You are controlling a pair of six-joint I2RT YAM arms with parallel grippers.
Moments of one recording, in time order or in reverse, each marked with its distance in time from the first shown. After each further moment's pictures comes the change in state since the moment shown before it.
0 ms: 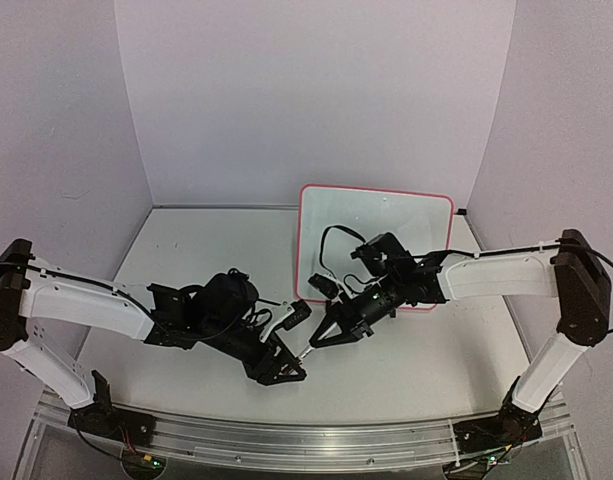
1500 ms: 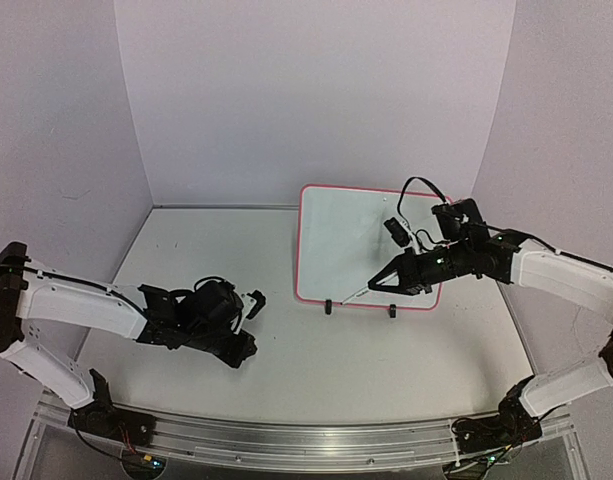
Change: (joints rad) left arm 0.065 -0.063 -0.097 -0.171 -0.431 -0.134; right arm -0.286 -0.335 -0.066 -0.170 0.197 -0.130
